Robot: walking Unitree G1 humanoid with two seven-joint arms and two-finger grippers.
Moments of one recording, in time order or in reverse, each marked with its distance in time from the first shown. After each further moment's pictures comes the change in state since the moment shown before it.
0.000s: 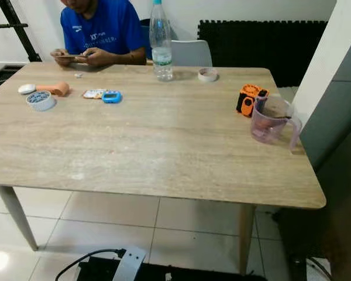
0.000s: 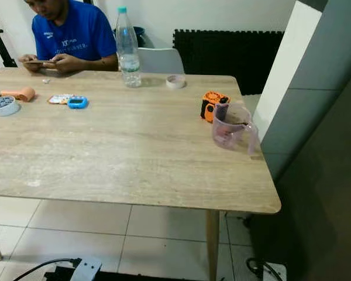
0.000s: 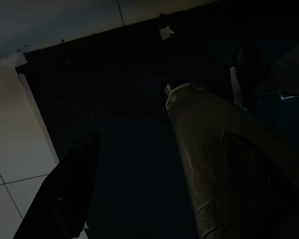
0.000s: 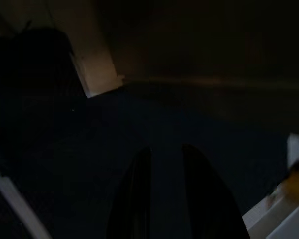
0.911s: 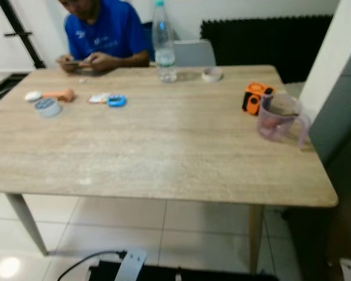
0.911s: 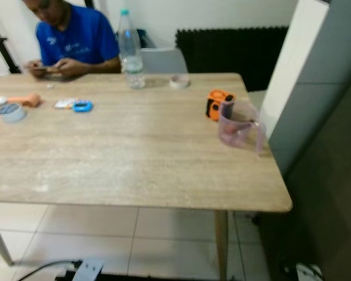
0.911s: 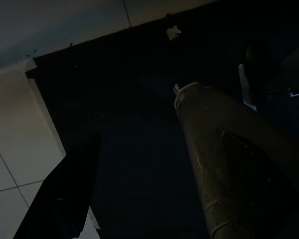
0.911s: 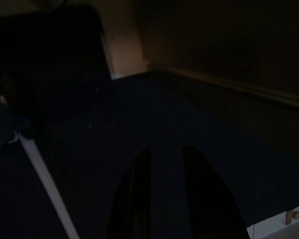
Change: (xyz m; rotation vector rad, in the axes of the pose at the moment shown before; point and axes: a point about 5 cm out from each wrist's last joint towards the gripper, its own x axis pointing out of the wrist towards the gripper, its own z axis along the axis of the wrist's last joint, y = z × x) left arm 0.000 0.000 0.001 0.003 -0.003 -0.001; right arm 0.020 -0.068 0.032 -0.133 0.027 0.234
